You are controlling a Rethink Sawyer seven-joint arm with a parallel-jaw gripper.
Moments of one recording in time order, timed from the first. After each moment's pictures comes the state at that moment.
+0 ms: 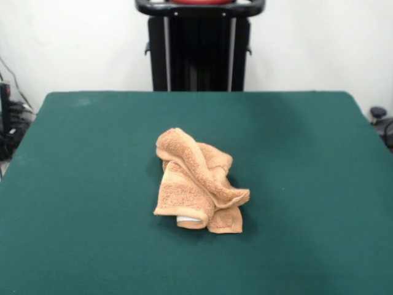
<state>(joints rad) 0.27 0.33 -0.87 0.04 0.79 1.21 1.63</state>
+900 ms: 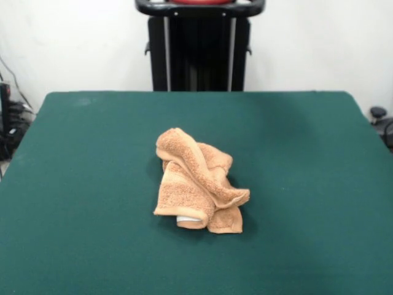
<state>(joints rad) 0.32 0.24 -0.61 0.04 0.51 1.08 1.63</state>
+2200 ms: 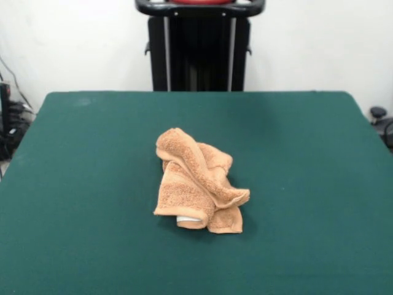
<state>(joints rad) 0.28 -0.19 -0.29 0.53 0.23 0.96 1.49</state>
